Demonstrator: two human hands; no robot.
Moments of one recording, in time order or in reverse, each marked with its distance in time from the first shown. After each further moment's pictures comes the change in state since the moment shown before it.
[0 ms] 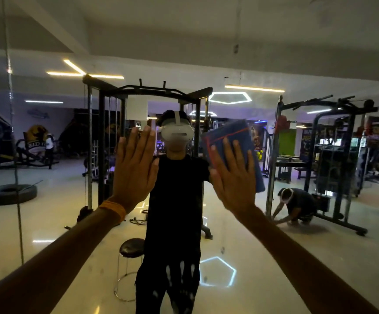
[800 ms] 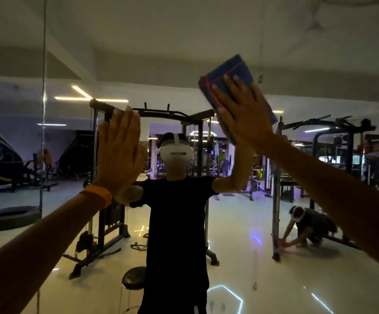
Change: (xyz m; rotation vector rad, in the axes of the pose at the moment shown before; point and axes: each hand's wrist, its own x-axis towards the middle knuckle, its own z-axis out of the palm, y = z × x) left_hand 0.076 -0.106 -0.046 0.094 0.037 -0.039; right_hand 0.226 -0.012 -0.018 -0.119 -0.009 -0.291
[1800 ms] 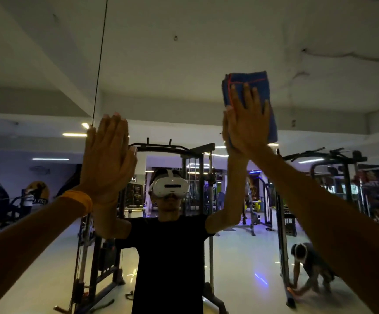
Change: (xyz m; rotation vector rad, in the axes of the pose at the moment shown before) left_hand 0.063 -0.134 -0.039 -0.021 0.076 0.023; right_hand 0.120 -0.072 0.010 0.026 0.097 0.452
